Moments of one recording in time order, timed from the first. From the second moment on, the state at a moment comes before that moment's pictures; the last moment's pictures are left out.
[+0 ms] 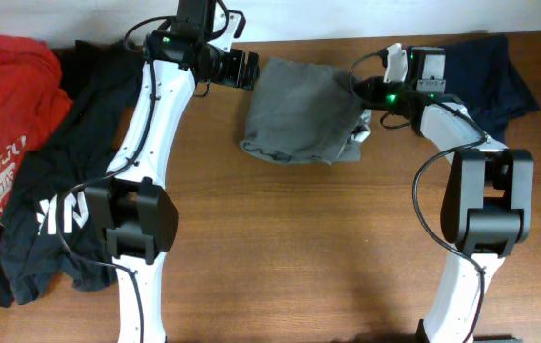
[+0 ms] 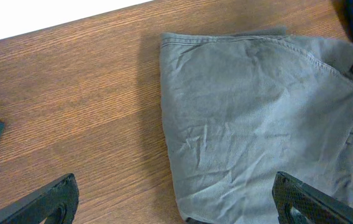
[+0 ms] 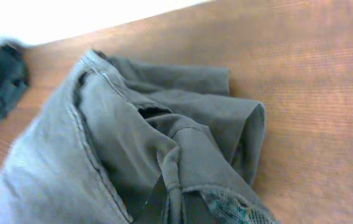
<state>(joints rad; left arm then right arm) -0.24 2.31 2.33 -0.98 0.22 0.03 -0.05 2.20 1.56 -0.12 -0.57 0.16</state>
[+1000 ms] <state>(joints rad) -0.26 2.31 2.33 -0.99 0.21 0.06 -0.02 2.39 1.88 -0.31 -0.46 0.19</state>
